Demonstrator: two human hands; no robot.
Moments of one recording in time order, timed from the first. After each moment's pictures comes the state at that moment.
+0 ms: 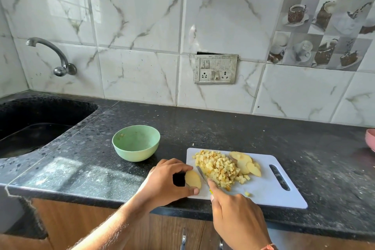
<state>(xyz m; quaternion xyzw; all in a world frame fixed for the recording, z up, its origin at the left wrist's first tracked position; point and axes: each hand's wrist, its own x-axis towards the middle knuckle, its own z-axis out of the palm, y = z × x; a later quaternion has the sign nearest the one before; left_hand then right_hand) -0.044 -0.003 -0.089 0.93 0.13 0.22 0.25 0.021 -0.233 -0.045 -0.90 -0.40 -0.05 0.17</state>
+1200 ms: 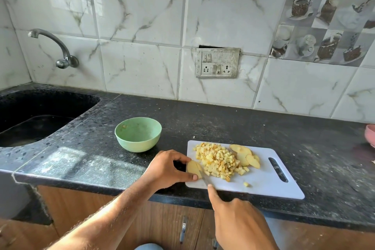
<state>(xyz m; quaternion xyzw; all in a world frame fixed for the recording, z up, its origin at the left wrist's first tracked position) -0.037 0.001 -0.083 0.91 0.20 0.18 0.33 -0.005 -0.248 -0.037 -0.90 -0.42 0.04 0.02</state>
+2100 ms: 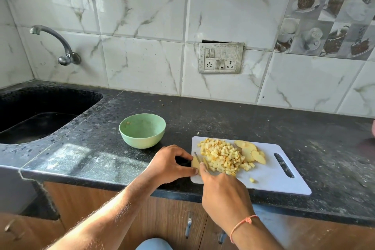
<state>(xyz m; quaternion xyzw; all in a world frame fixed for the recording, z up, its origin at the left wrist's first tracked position) -0.040 0.009 -0.085 0.90 0.20 0.19 0.33 0.000 -0.200 -0.039 -0.90 -0.44 -0.06 0.05</state>
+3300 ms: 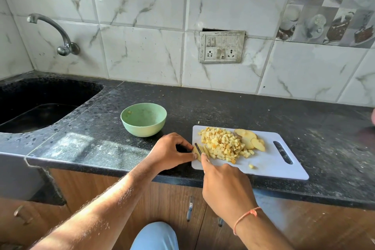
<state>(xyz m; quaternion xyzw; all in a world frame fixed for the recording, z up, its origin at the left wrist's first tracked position) -0.045 0.006 -0.081 0.90 0.20 0.19 0.34 -0.019 -0.212 -0.032 -0.89 -0.44 -0.09 0.04</state>
